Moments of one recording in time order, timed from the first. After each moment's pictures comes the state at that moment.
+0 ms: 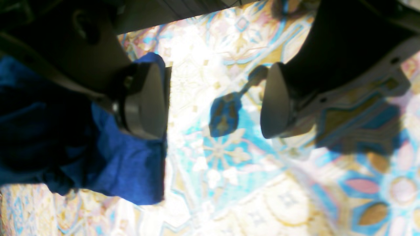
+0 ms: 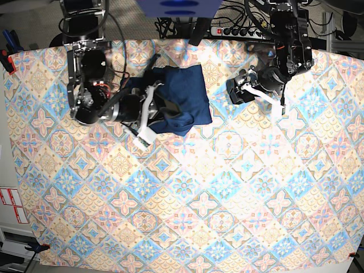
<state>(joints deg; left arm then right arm) 20.1 -6.5 -12.0 99.5 -39.4 -2.5 52.9 -2.0 6.3 -3.3 95.5 47.3 41.1 -71.9</state>
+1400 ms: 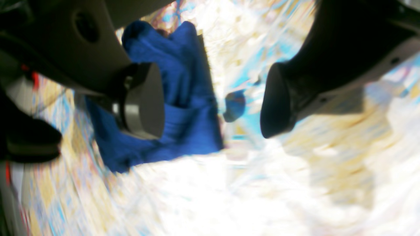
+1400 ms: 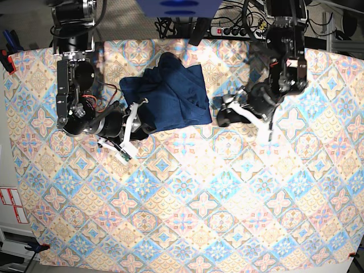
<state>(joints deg) 10.8 -8.1 -1.3 102.2 -38.0 -2.7 53.2 1.9 10.2 -0.2 93.0 34.0 41.1 -64.5</state>
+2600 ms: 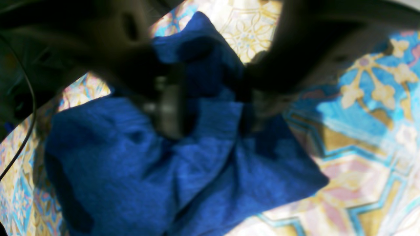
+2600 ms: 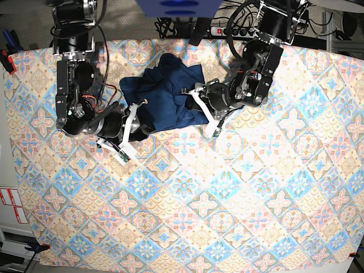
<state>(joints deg) 2.9 -8.7 19.8 89.2 -32.9 -2.6 52.9 1.9 10.7 0.4 93.1 33.8 41.1 -64.8</state>
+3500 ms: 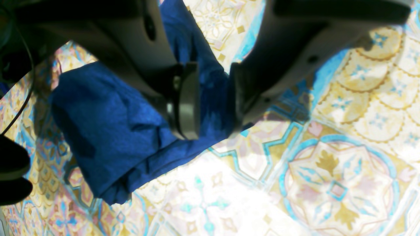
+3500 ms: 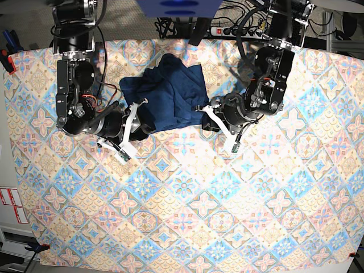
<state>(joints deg) 2.6 -11.3 15.1 92.7 -33.4 -2.5 48.5 1.7 10.6 0.4 93.1 33.8 41.1 -64.8</state>
